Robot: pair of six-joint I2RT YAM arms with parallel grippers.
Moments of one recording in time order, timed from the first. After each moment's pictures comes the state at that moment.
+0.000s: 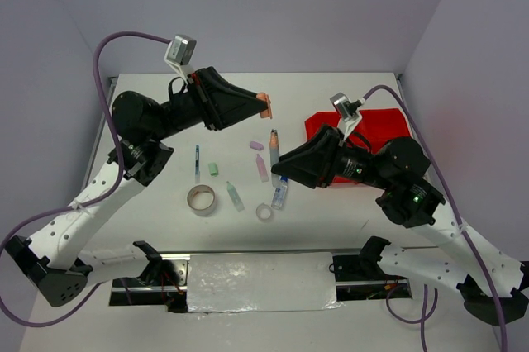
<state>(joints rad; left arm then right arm) -0.64 1.15 1.32 0.40 0.62 -1.12 0.85 0.78 1.05 0.02 -0.47 0.85</state>
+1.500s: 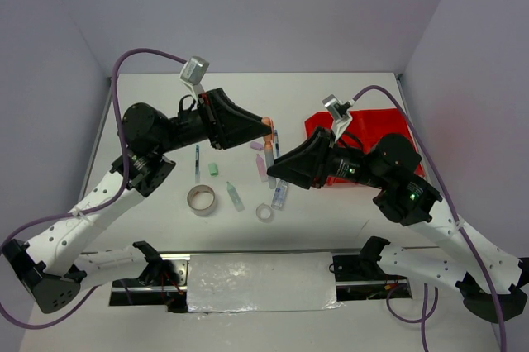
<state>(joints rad) -0.68 1.09 1.19 0.33 0.64 -1.06 0.86 0.81 1.06 -0.06 -0.46 0.79</state>
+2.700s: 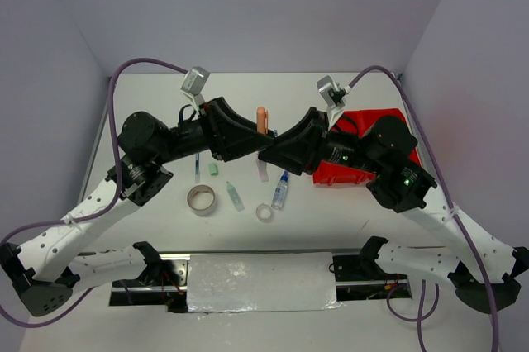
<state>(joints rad) -0.76 1.04 1.17 0.26 0.56 -1.00 0.84 0.93 1.21 -0.04 -0.50 0.59</state>
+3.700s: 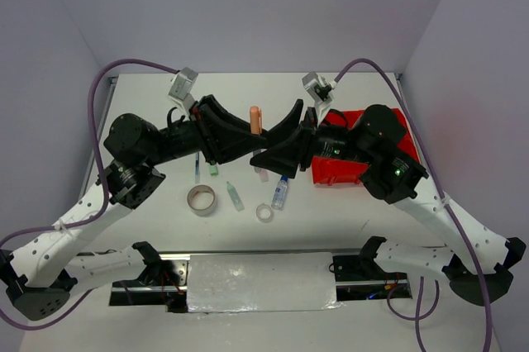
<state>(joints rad) -0.76 1.01 1.20 0.23 0.59 -0.84 0.84 1.01 1.26 -0.06 -0.61 0.54</state>
